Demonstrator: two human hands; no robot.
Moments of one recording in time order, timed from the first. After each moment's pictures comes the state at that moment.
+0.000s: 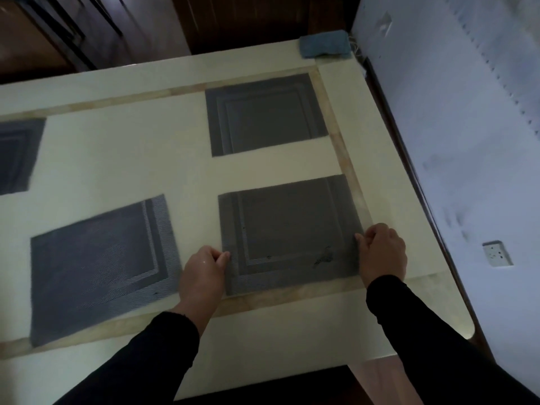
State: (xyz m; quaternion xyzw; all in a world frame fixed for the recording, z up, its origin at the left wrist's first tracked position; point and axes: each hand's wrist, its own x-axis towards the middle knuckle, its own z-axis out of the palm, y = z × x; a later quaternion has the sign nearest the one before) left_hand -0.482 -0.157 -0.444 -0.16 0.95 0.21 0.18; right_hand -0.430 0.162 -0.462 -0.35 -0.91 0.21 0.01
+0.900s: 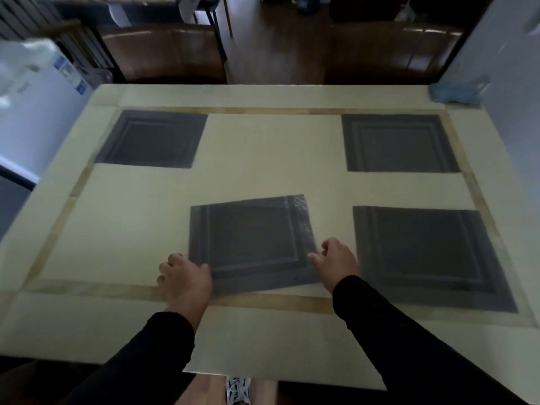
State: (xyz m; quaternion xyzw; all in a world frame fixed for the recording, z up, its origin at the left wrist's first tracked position) left_hand -0.465 -0.463 -0.425 -0.40 0.90 0.16 0.10; right_hand -0.488 -0.181 -0.430 -0.17 -0.92 0.32 -0.18
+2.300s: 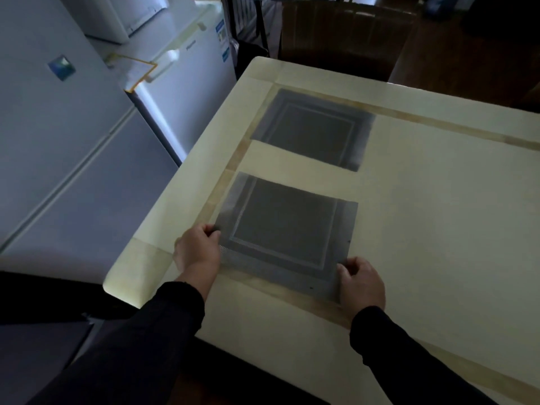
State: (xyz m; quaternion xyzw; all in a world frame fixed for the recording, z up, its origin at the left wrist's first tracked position) left_hand -0.466 -0.806 -0.447 -0.43 0.86 0.25 -0.03; right_hand -0.494 -0.504 -0.475 -0.14 -0.92 0.35 -0.11
